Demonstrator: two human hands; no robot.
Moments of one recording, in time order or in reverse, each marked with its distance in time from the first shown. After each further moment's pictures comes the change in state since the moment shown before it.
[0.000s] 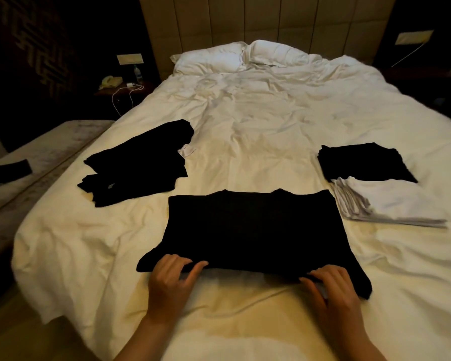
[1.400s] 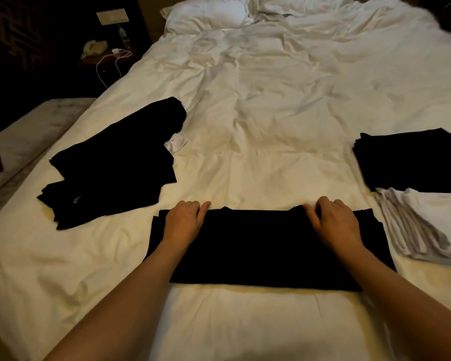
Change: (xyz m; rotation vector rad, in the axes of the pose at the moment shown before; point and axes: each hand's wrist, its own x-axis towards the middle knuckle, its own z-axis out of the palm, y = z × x) left_hand 0.155 -0.109 0.199 0.302 -0.677 -0.308; right_hand 0.190 0.150 0.165 -0.414 -0.420 0.220
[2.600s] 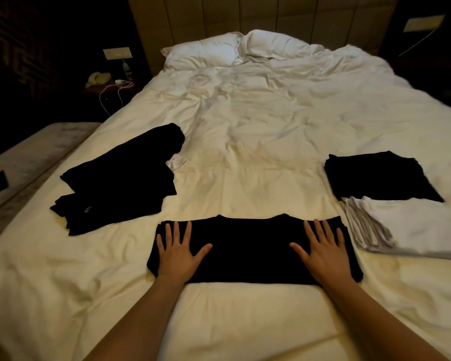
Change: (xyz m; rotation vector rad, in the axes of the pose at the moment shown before) left_hand -0.090 -0.001 -0.009 0.153 -0.246 -0.129; right_hand -0.083 0.010 -0.029 -0.175 -0.272 0.090
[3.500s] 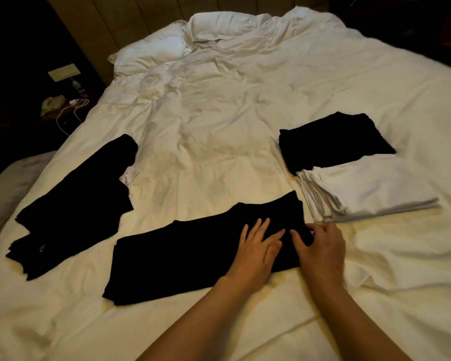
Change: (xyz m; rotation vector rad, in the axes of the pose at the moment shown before) left_hand -0.057 0.248 -0.001 -0.325 -0.190 0.670; right_hand -0.039 0.043 -0.001 0.597 0.504 0.407
